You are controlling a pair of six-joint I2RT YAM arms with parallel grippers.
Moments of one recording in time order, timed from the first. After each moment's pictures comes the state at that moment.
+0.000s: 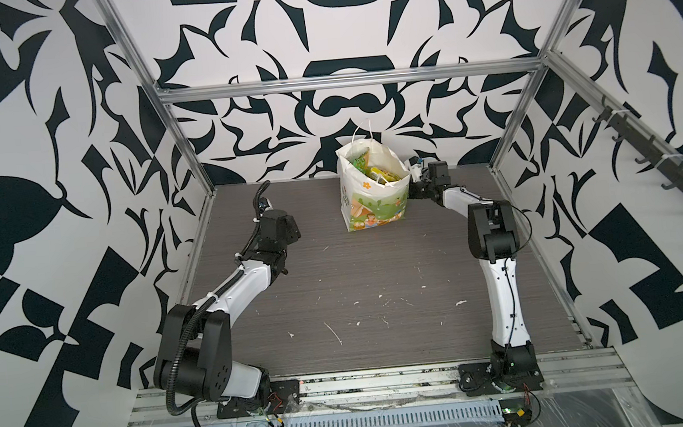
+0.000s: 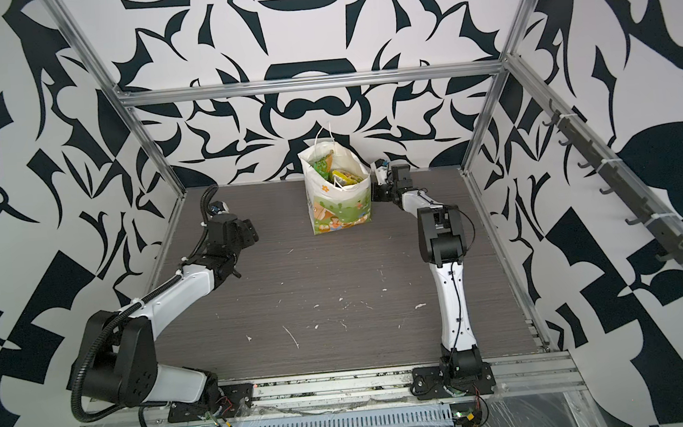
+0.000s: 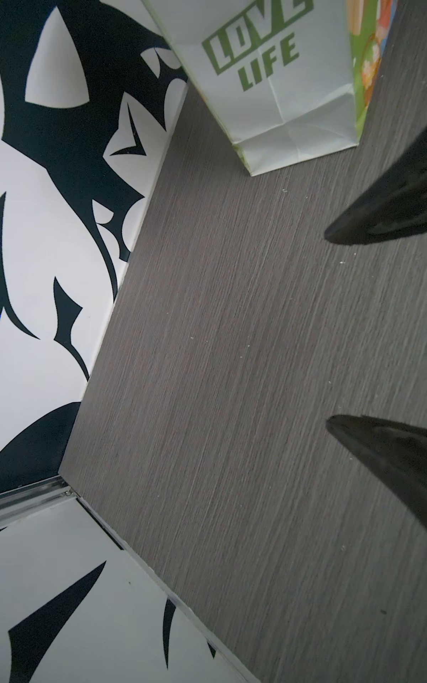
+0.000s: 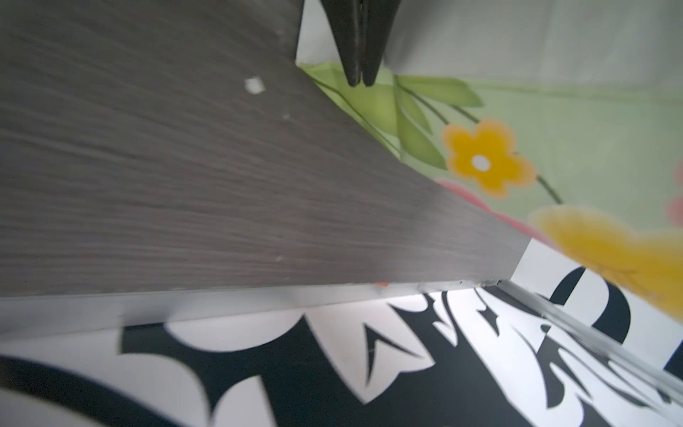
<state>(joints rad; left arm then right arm) -0.30 1.45 0.86 0.04 -0.34 -0.42 0.10 2.47 1.89 -0.03 -0.75 0.27</state>
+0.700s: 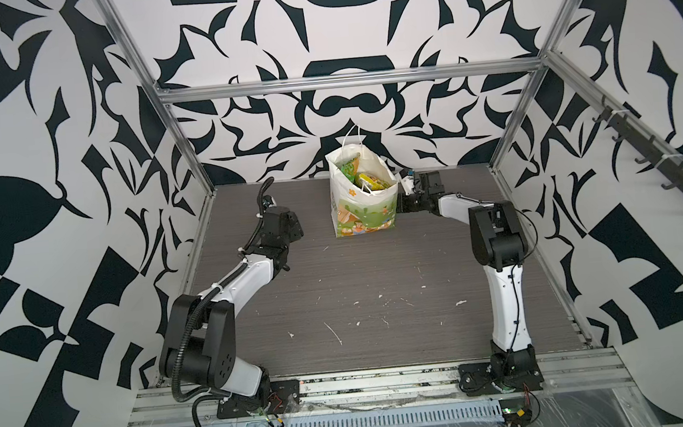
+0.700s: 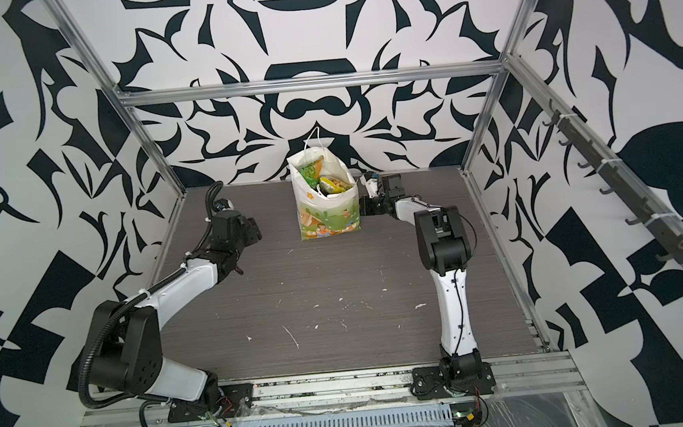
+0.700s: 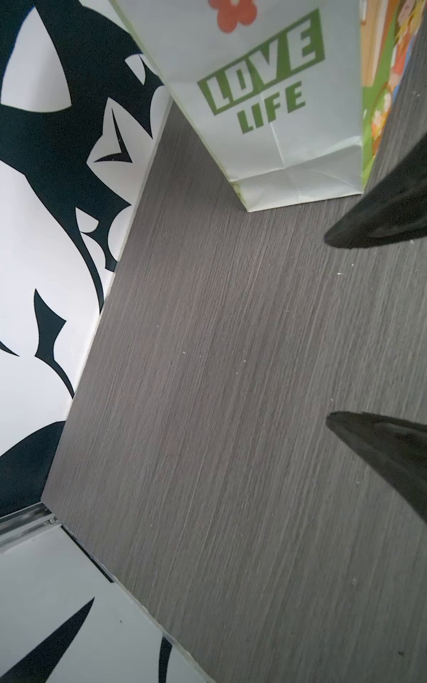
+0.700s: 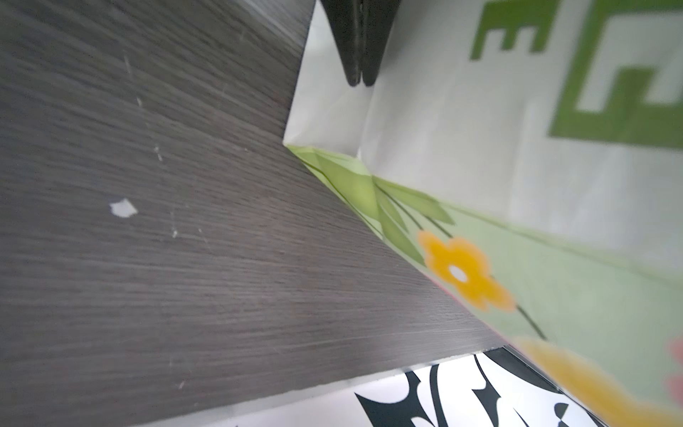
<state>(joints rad) -0.30 1.52 0.92 0.02 -0.29 -0.42 0.17 2.30 1.64 -0.06 -0.68 0.20</state>
